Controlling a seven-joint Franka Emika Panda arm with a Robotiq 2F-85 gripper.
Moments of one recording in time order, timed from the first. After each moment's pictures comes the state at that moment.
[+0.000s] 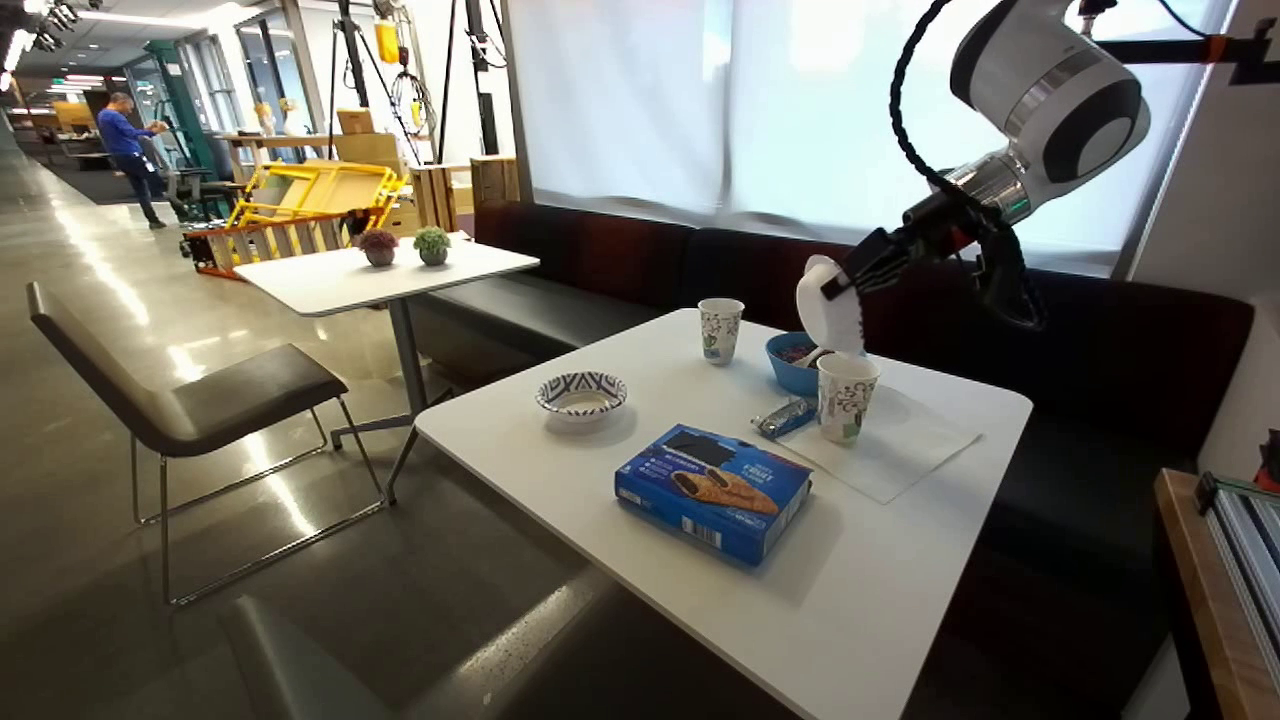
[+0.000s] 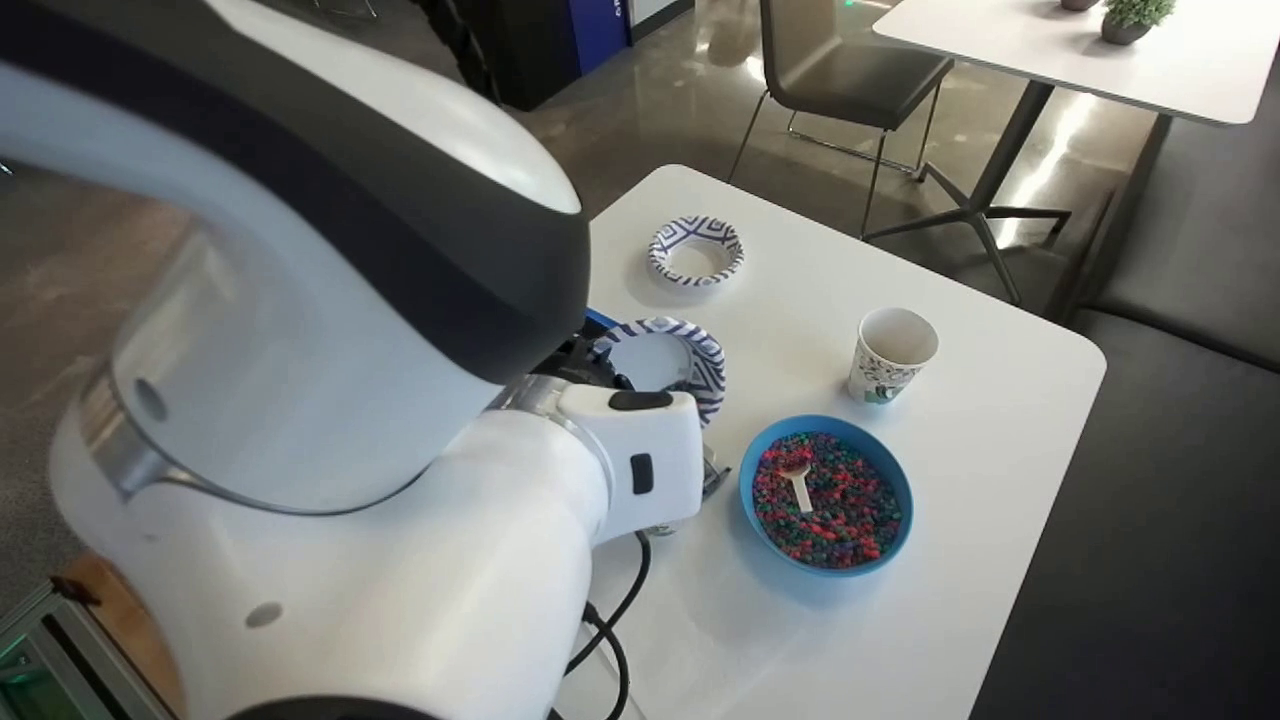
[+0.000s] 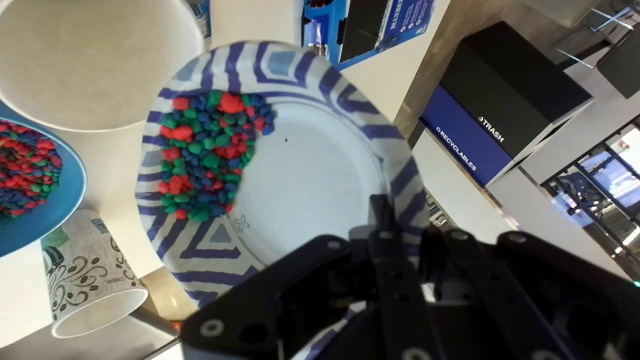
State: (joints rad) arm -0.27 -0.01 -0.27 -2.55 1.55 2.35 -1.65
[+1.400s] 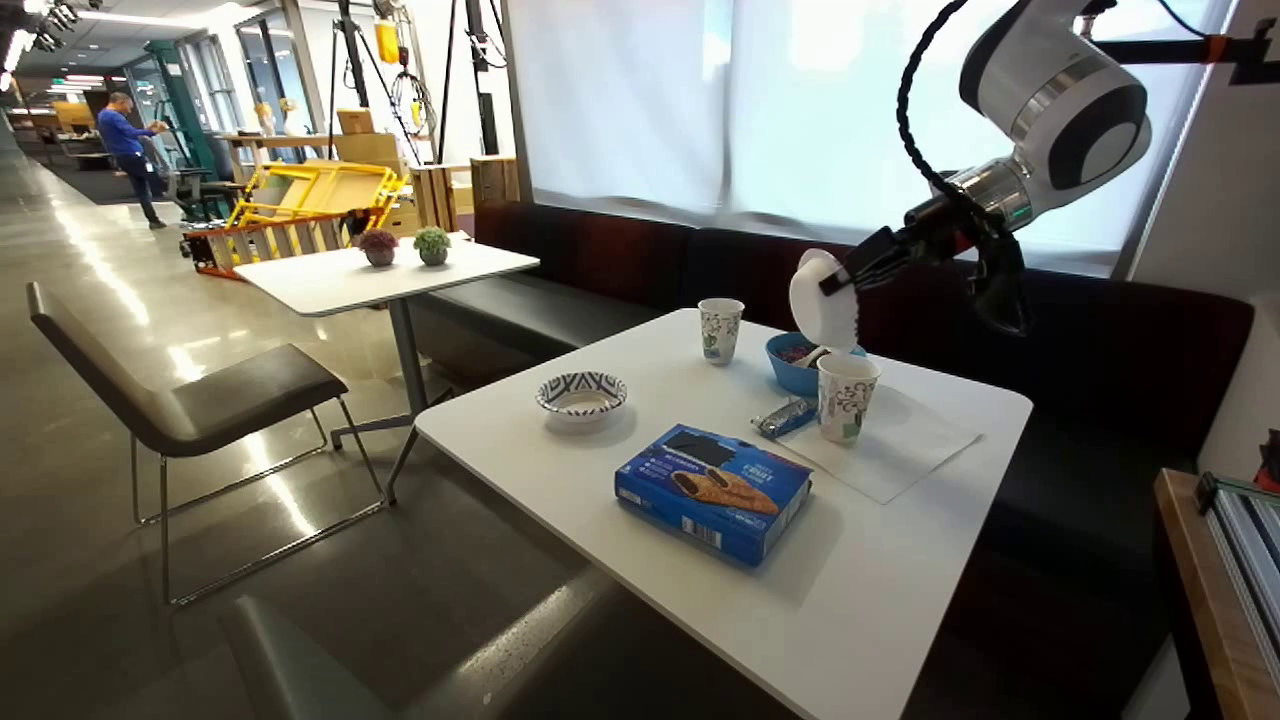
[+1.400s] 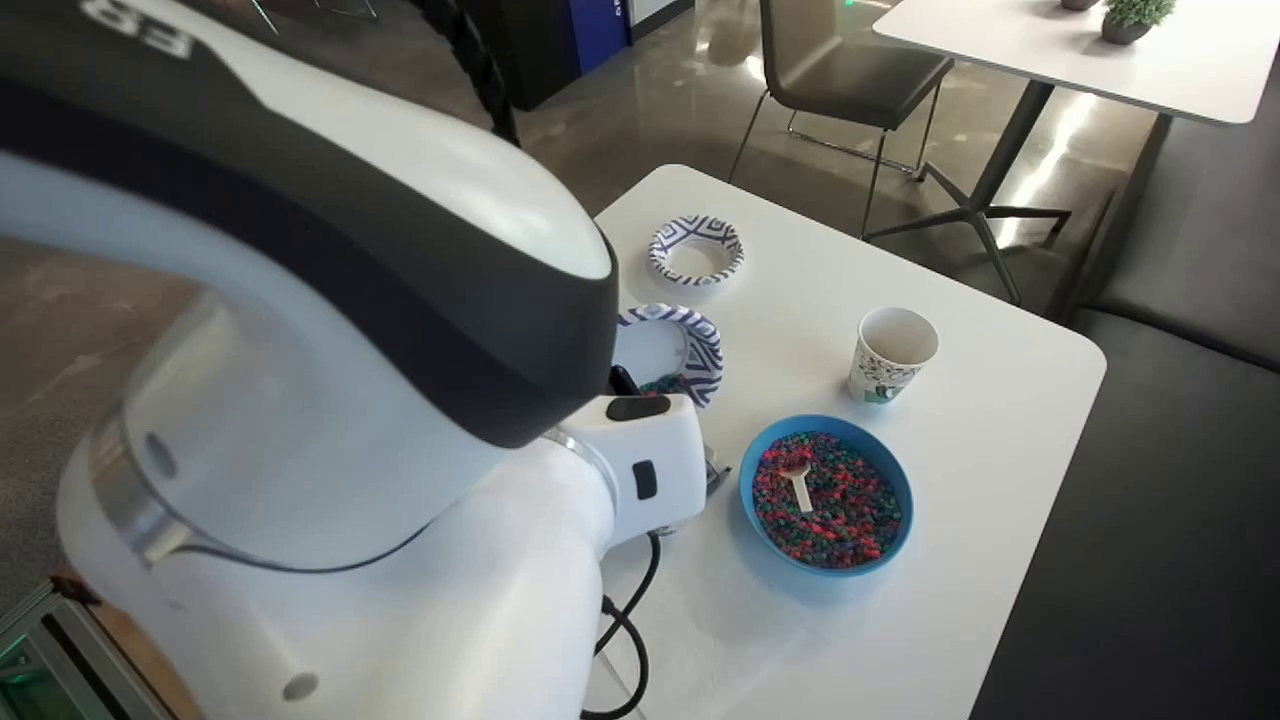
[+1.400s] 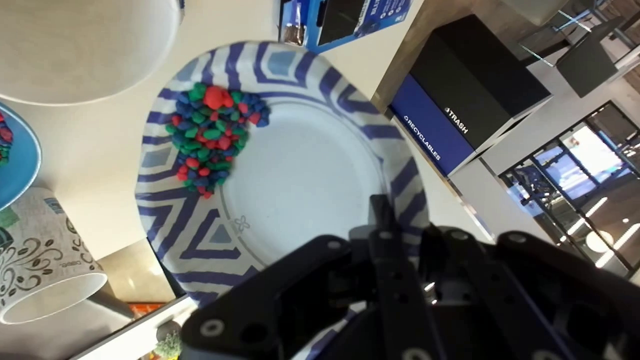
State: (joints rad) arm -0.29 0.00 -0.29 -2.55 1.58 2.24 -1.76
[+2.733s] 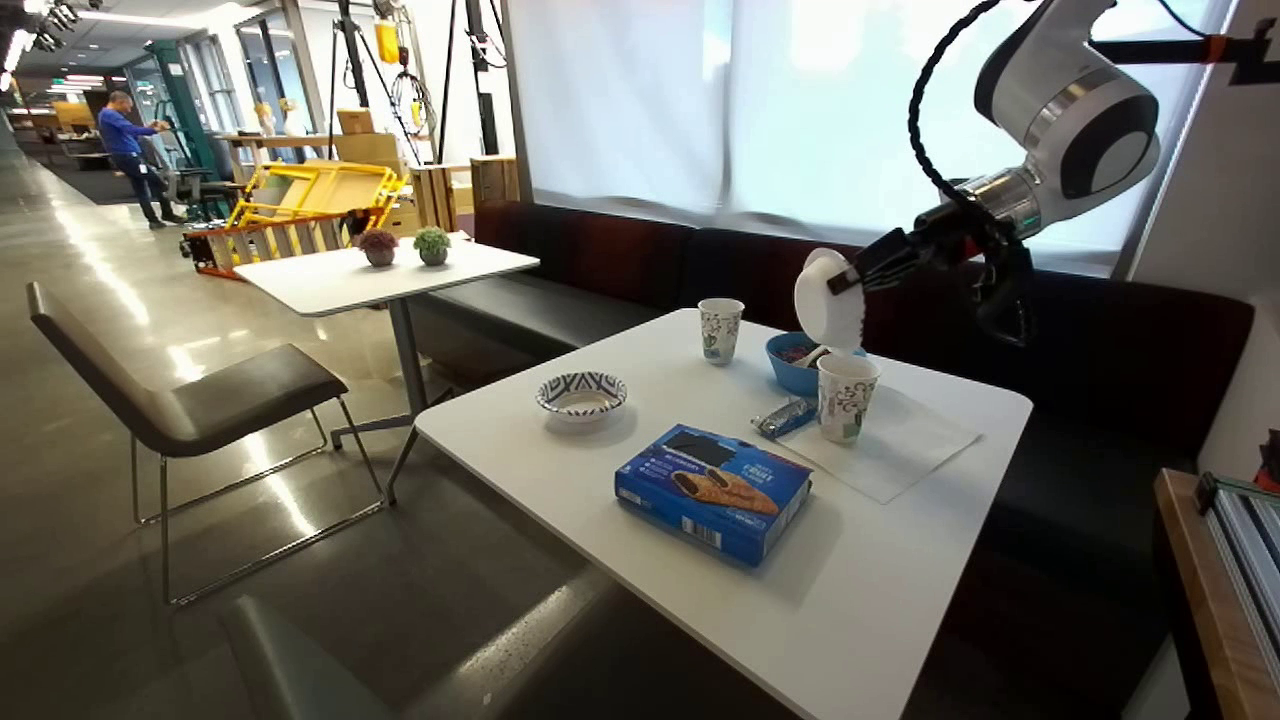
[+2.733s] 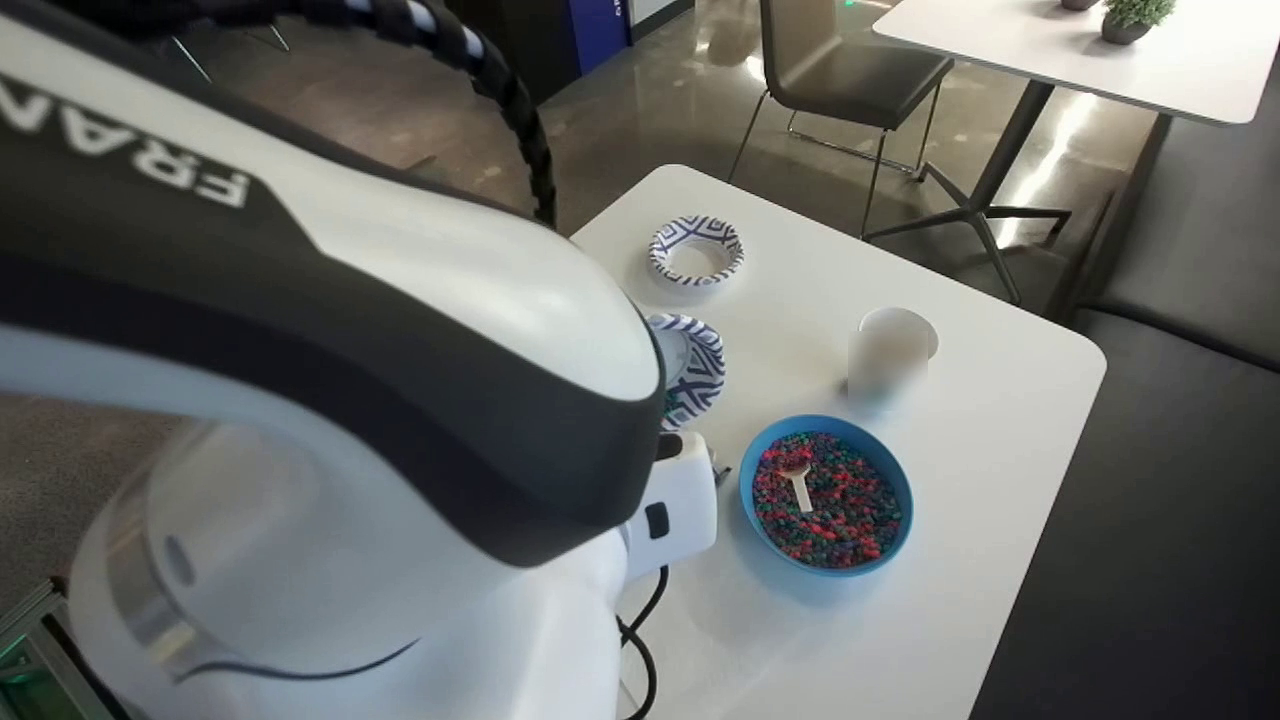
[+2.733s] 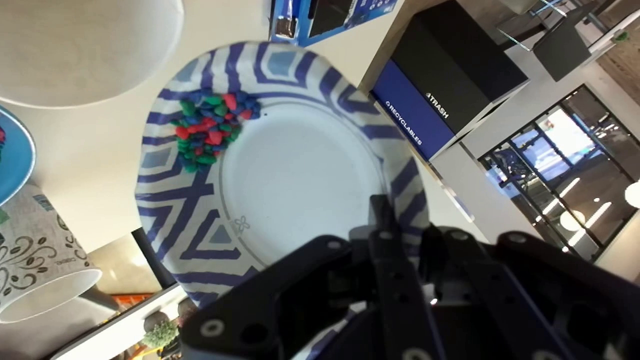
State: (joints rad) arm -0.32 0.03 -0.33 -2.55 1.58 2.14 -1.81
